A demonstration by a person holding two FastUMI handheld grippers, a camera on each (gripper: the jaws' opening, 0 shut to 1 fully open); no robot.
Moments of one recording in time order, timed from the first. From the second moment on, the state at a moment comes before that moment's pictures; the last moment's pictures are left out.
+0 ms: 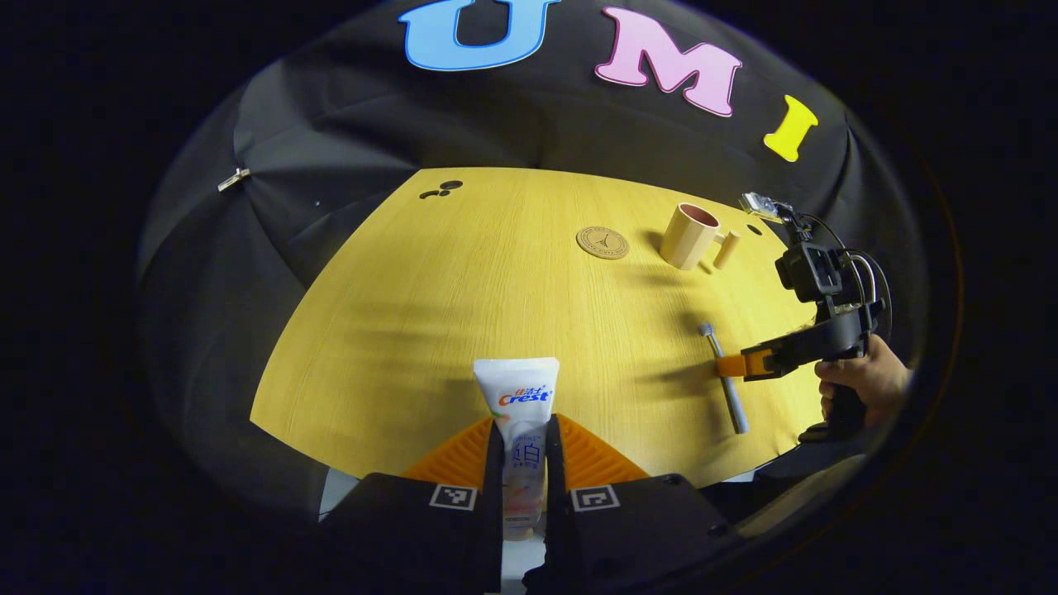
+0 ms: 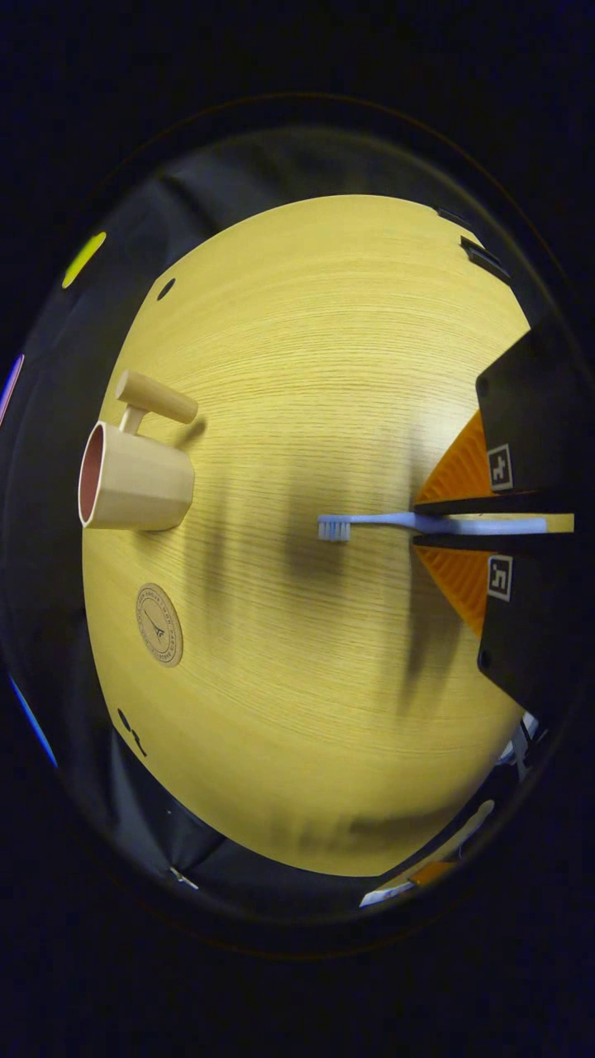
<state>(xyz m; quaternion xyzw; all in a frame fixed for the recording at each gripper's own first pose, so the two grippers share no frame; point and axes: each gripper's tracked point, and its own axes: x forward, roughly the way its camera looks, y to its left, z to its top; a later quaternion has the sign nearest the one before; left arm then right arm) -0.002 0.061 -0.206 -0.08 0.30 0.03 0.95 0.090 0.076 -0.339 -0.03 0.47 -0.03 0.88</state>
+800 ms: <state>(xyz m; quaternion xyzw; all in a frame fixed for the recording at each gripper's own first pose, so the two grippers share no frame) 0.029 0.015 -0.130 -0.13 0.18 -0.01 0.97 0.083 0.074 -0.236 0.04 0.26 0.08 0.96</state>
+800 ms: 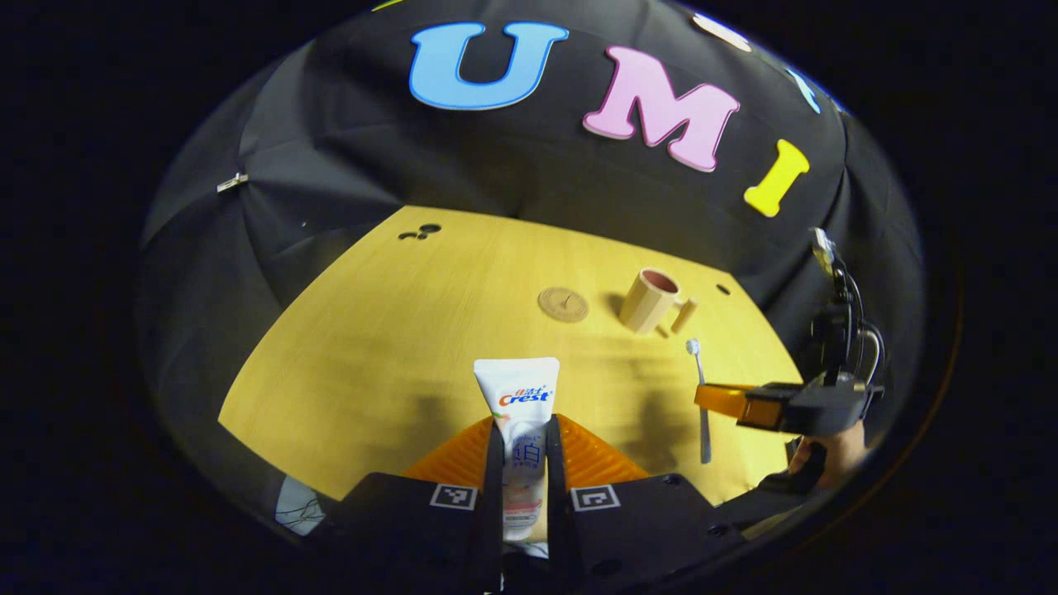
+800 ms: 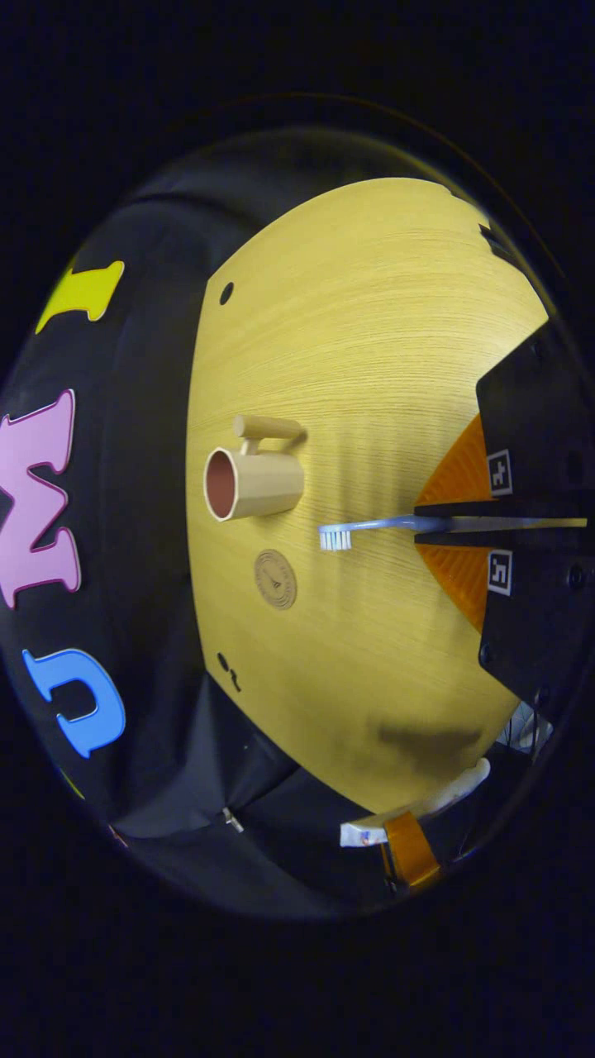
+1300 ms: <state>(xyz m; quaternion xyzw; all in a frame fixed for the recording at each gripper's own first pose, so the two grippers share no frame) 0.157 -0.087 0.023 -0.14 -0.01 -0.13 0.98 0.068 0.036 -0.166 0.08 0.16 0.12 0.98</state>
